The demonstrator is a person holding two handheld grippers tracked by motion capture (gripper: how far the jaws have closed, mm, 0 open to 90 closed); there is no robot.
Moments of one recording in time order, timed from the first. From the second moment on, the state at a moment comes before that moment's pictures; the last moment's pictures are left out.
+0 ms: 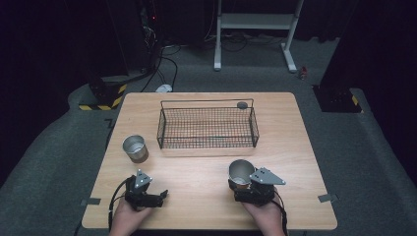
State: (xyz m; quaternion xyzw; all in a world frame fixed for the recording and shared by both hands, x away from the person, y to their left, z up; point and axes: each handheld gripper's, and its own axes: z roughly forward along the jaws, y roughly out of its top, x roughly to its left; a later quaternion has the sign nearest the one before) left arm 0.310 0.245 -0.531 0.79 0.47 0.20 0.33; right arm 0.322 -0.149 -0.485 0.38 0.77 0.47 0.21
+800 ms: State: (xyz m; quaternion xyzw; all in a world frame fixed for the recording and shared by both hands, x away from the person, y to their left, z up) left arm 0.310 0.245 -0.531 0.79 0.47 0.20 0.33; right arm 0.320 -0.151 -0.486 0.38 0.76 0.49 0.22
